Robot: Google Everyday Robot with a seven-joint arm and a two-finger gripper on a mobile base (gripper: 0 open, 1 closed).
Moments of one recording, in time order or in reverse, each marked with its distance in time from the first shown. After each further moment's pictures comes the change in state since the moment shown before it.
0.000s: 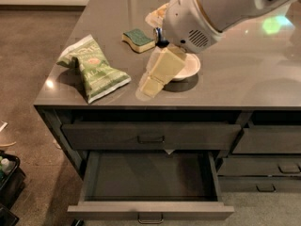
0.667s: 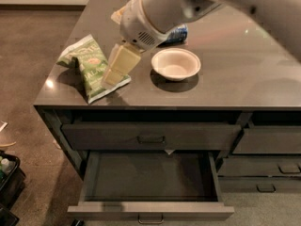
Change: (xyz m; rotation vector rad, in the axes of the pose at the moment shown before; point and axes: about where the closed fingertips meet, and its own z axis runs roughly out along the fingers) arm -0.029 -0.048 0.083 0.022 -0.060 -0.059
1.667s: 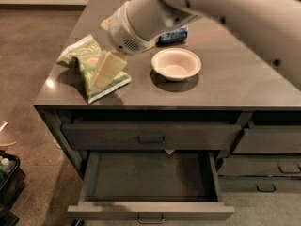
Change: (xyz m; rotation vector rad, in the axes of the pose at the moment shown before) arm -0.006 -0.005 0.044 -0.030 -0.033 0.014
